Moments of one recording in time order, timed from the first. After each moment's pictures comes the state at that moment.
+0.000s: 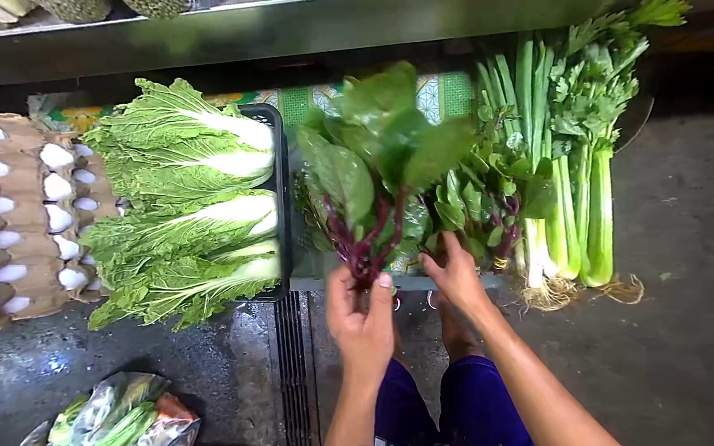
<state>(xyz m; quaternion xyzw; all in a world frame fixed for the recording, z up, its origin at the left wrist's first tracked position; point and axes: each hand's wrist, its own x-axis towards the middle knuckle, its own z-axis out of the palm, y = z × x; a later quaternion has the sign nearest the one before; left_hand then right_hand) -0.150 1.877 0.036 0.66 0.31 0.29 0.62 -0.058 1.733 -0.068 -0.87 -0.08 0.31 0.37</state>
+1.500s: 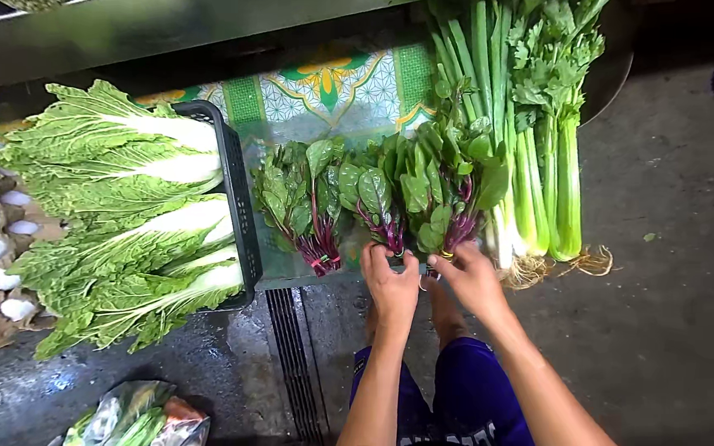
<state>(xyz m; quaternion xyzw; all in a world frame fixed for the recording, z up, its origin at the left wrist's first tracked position) -0.122 1.790 -0.069 0.81 0.42 0.07 0.41 -0.056 1.663 -0.043 -0.85 0.02 0.34 0.41</state>
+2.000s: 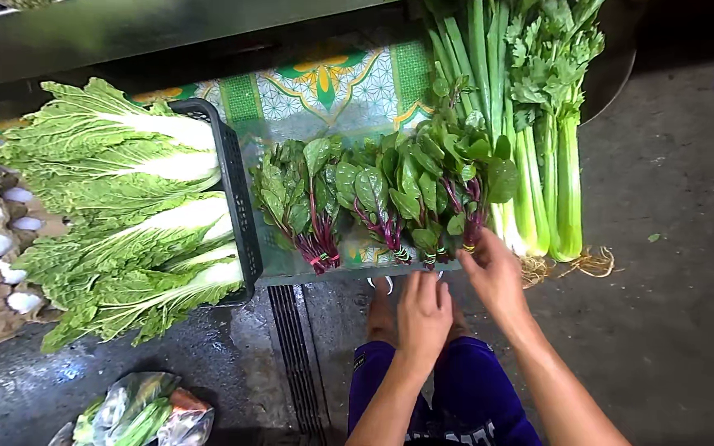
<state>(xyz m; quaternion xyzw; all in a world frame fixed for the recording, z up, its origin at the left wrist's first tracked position) -0.157 1.744 -0.050 0.88 0.24 -0.01 0.41 -0.052 1.631 -0.054 -0.92 0.00 0.23 0.33</state>
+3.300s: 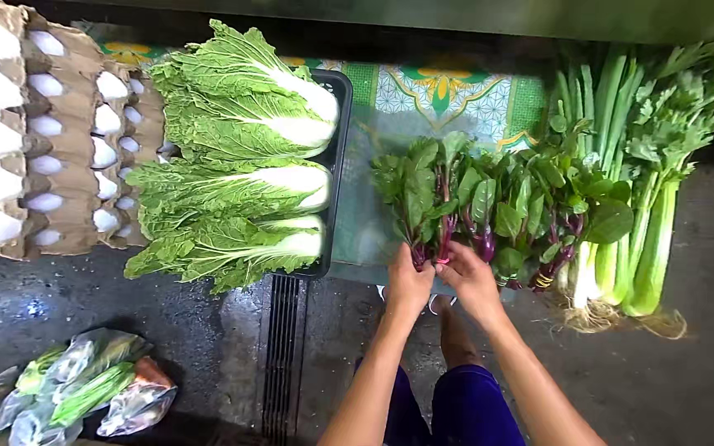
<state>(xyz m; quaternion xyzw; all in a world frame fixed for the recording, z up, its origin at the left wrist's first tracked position) -0.156 1.900 -0.060 0.69 0.45 -0.11 0.56 -0.092 1.780 -0.058 -0.76 -0.01 0.39 0.52</state>
